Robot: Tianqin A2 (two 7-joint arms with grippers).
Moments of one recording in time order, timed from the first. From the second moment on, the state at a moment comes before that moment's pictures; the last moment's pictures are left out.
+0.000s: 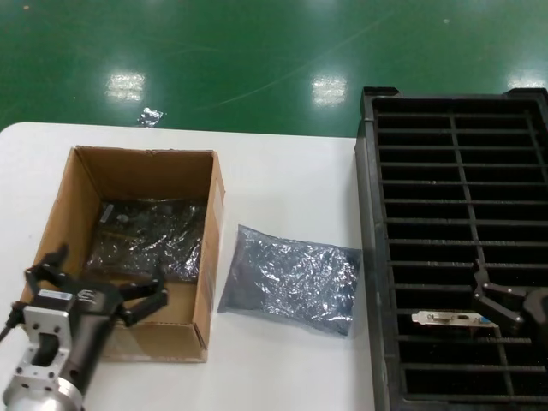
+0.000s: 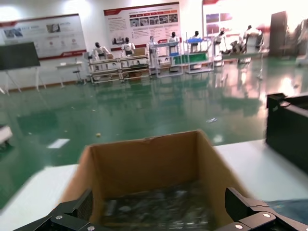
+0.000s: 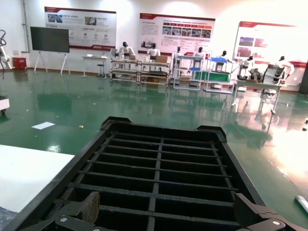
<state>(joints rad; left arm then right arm) -0.01 -0.33 1.61 -1.61 -1.76 0.00 0.03 0.01 0.30 -1.59 1.60 1.77 -0.02 0.02</state>
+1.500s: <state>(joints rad) -0.96 -0.47 2.13 -0.53 -1.41 0.52 0.71 0.01 0.30 -1.59 1.60 1.77 -0.02 0.02</state>
